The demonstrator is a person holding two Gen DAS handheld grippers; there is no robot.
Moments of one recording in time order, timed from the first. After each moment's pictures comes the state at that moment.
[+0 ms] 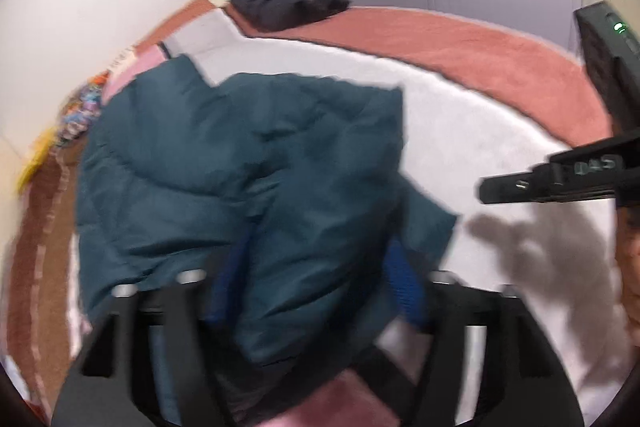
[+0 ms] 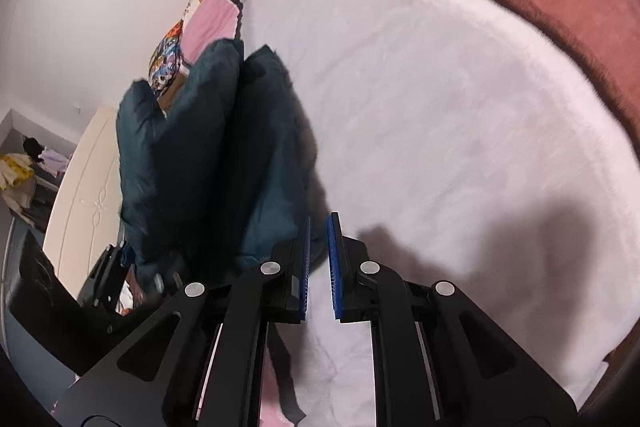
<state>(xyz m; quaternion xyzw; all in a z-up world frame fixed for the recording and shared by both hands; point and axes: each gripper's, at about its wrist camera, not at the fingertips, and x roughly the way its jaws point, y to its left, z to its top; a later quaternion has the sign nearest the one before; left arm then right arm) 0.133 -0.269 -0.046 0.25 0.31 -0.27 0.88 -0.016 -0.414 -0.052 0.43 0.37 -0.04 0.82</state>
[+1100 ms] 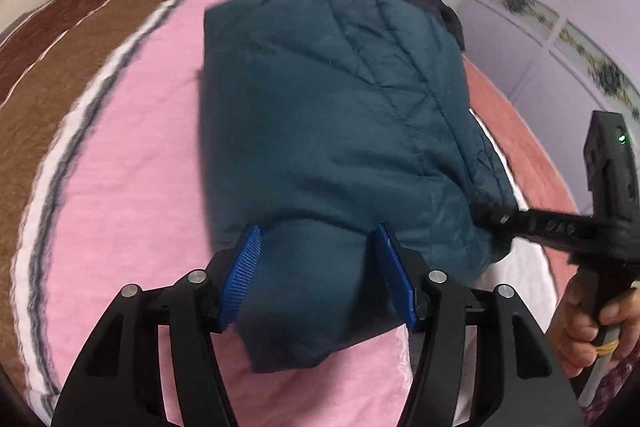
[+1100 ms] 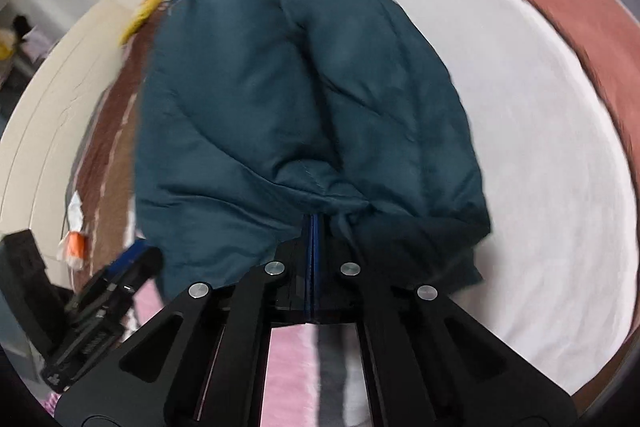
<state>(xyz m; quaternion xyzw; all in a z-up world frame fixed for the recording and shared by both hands) 0.163 -0.120 -0.065 -0.03 0.42 -0.19 0.89 0.112 -0.331 -0.041 0.27 0.49 -0.02 0.83</state>
